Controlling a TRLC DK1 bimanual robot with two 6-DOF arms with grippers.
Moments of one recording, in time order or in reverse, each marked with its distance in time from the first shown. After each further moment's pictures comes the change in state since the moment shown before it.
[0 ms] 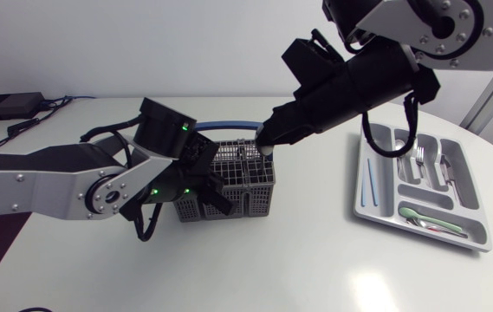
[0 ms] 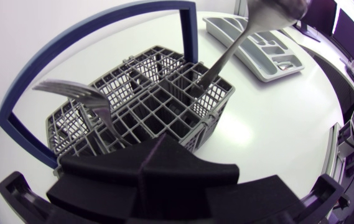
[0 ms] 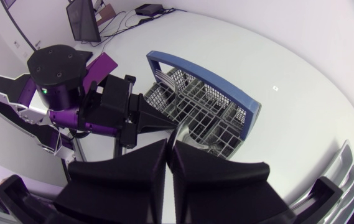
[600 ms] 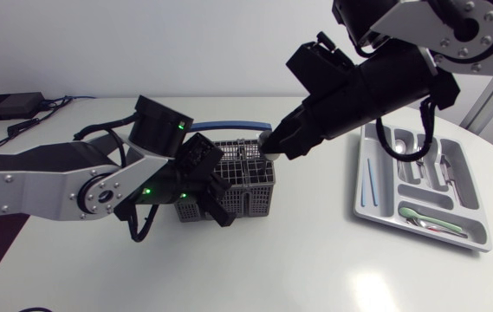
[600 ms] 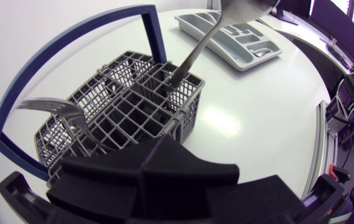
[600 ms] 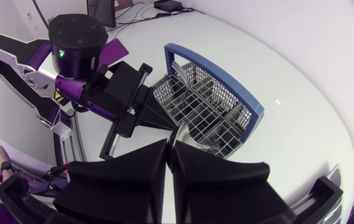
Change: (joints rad) left arm 0.000 -0.023 -0.003 -0.034 0.127 0.121; right arm 0.000 -0.050 -0.036 -0.034 -0.024 -0.180
